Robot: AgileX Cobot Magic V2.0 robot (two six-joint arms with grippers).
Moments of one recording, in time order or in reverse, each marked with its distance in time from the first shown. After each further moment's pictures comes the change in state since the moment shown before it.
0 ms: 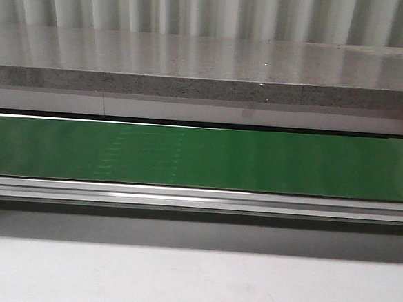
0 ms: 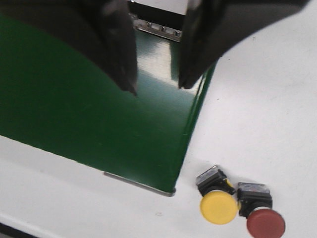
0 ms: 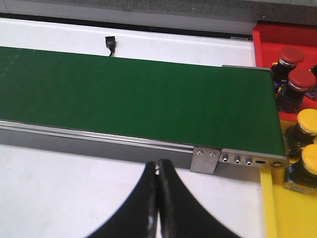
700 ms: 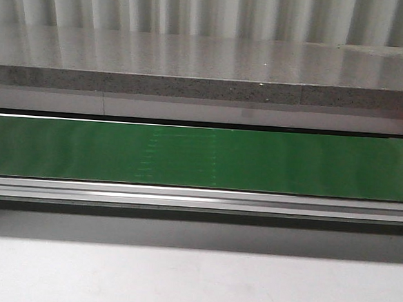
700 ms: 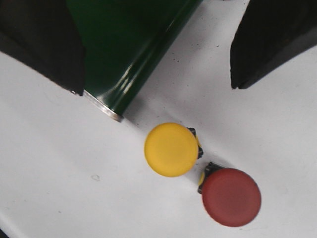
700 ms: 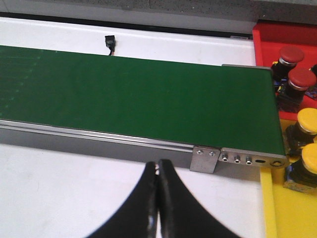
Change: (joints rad) left arm 0.069 0.537 -0.475 0.058 0.174 -0.299; right arm 0.000 0.000 0.000 0.000 0.004 -0.002
